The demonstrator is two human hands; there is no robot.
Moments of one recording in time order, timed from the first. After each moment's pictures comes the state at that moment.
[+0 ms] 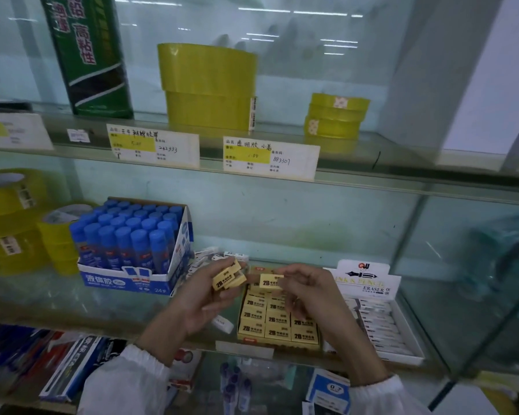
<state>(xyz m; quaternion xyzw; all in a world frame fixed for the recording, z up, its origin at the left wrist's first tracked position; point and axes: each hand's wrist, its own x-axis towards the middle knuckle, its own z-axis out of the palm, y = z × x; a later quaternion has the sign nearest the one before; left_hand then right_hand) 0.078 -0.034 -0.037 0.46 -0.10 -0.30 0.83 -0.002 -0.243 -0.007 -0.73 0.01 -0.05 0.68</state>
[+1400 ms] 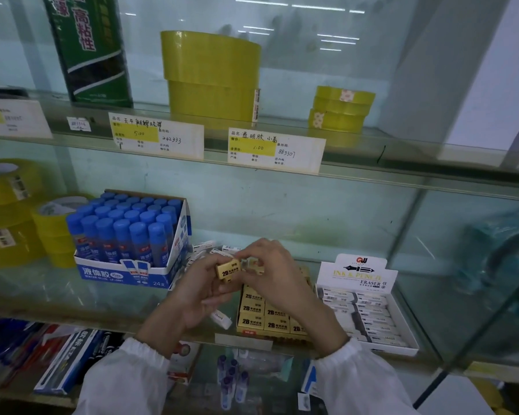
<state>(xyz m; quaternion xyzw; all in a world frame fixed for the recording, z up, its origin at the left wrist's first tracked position) 0.072 -0.034 -0.032 0.49 -0.11 -0.29 0.82 0.026 -0.193 0.012 -0.94 -0.12 -0.15 0.30</state>
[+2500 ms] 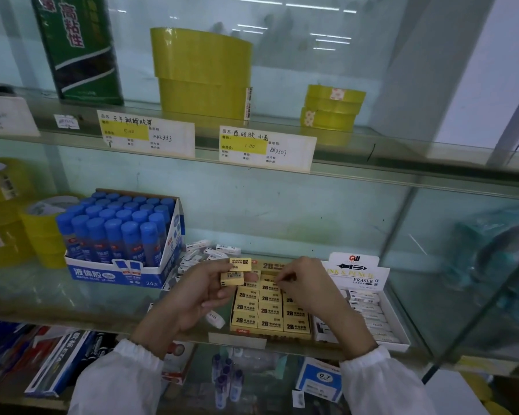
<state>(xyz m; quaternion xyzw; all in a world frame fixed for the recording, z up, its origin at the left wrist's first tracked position) 0.065 -0.041 -0.029 0.55 -0.11 -0.28 0.78 0.017 -0.250 -0.005 -0.97 -0.01 -0.09 0.24</state>
